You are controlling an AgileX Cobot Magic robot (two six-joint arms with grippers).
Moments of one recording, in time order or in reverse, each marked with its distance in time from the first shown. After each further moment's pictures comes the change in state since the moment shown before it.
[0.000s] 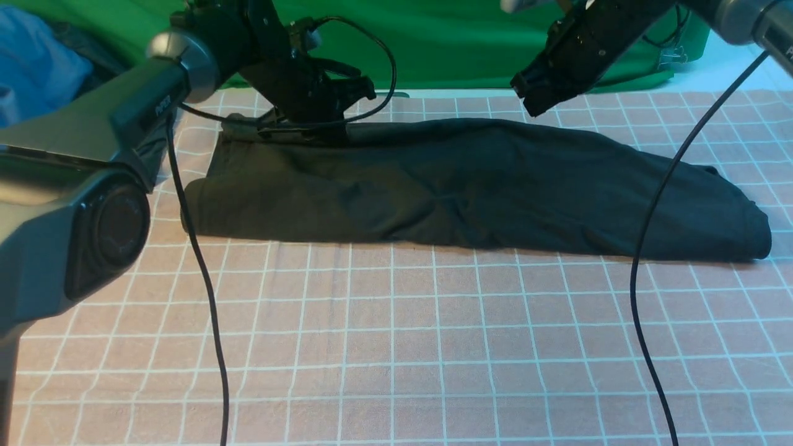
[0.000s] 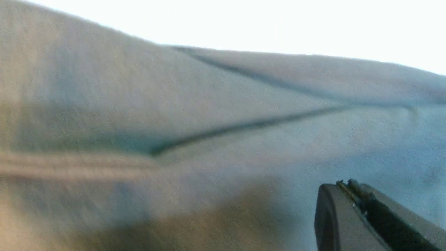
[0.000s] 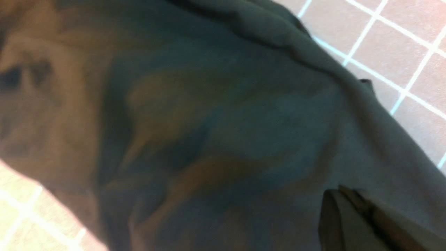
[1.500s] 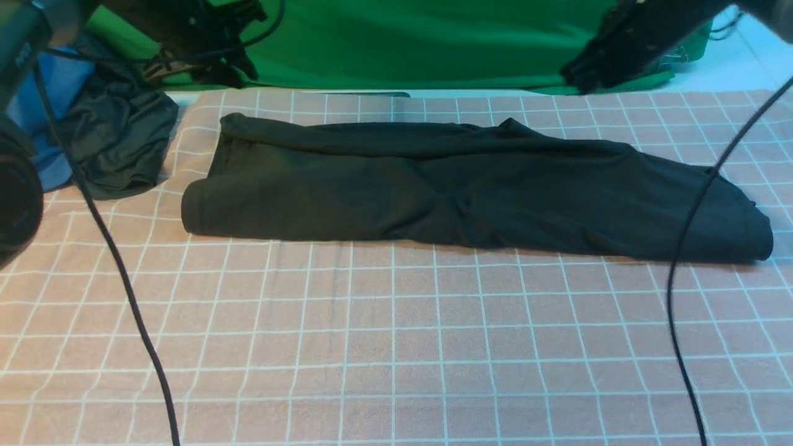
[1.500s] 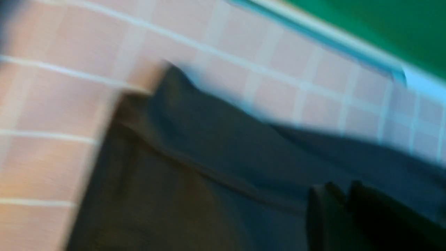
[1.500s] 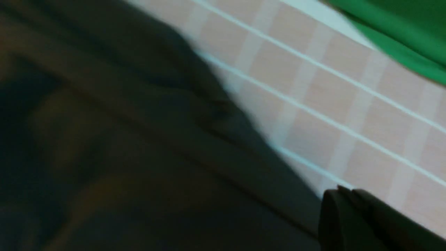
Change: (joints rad) right arm -0.045 -0.059 0.165 -0.030 -0.206 -0.067; left arm 0.156 -0.139 -0.050 -0.043 0.162 -0.021
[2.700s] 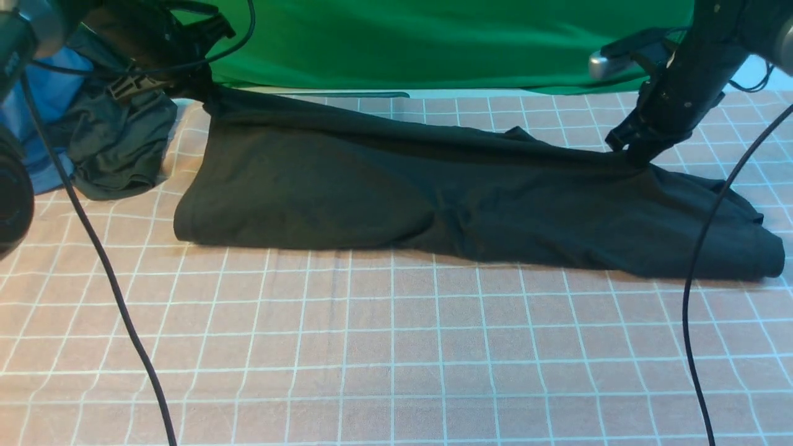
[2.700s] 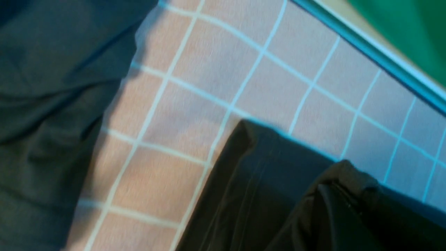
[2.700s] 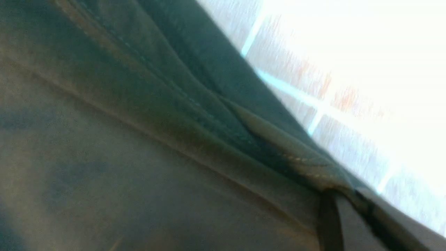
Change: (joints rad) right arm -0.116 0.057 0.075 -0.185 0.121 0.040; left arm 0.098 0.041 0.000 0.117 -0.053 -0.170
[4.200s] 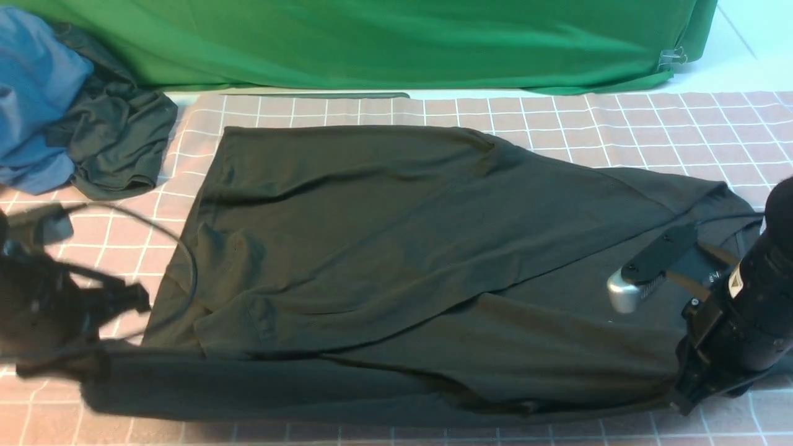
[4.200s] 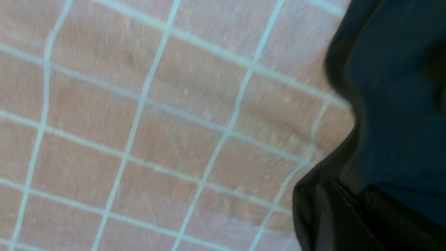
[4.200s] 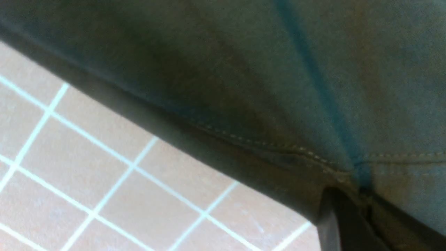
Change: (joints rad) right arm 0.259 -0.795 1.173 -0.032 -0.128 0.054; left arm 0.003 -0.963 1.375 0.172 -0.017 0.084
